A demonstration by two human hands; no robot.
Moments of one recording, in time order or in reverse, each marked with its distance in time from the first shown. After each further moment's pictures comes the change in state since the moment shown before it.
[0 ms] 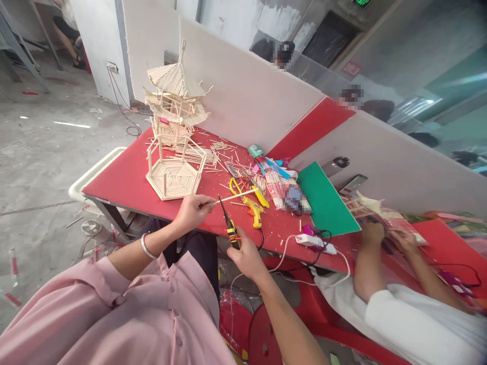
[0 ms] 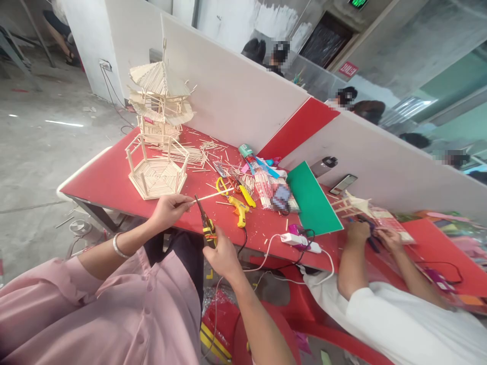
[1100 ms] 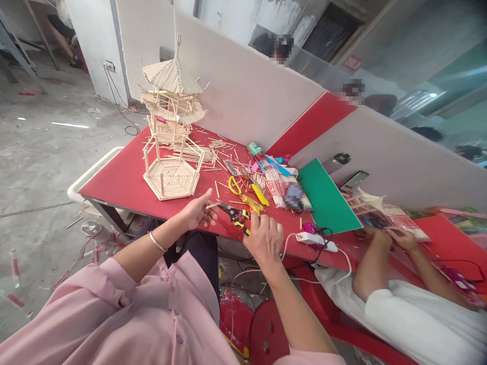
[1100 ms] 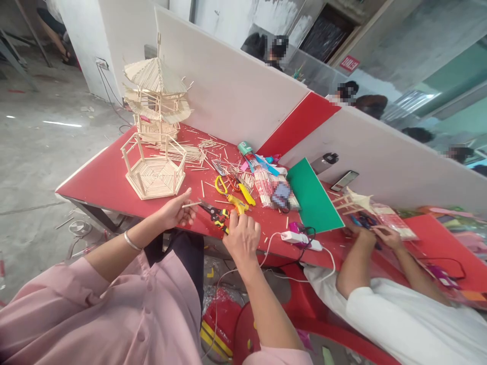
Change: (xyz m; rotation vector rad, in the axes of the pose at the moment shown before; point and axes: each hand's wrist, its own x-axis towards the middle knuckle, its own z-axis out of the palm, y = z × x) left_hand 0.019 -0.033 0.018 -0.472 -0.258 -0.787; right_hand 0.025 0.030 -0.029 -1.046 0.309 -0.152
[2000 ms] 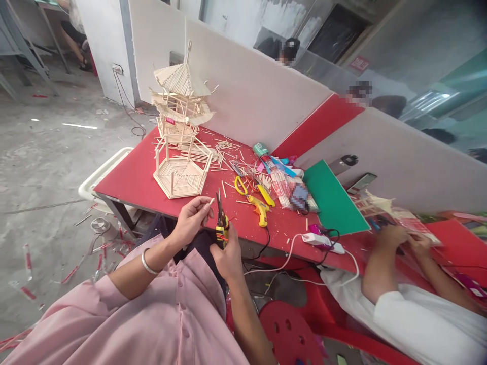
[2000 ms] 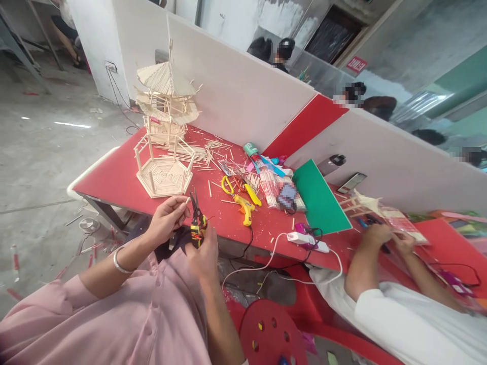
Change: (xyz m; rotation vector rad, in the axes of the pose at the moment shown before) left_hand -0.074 -0.010 0.003 -0.178 0.129 0.539; right_hand -0.034 -0.114 -0.017 1.125 -0.094 0.352
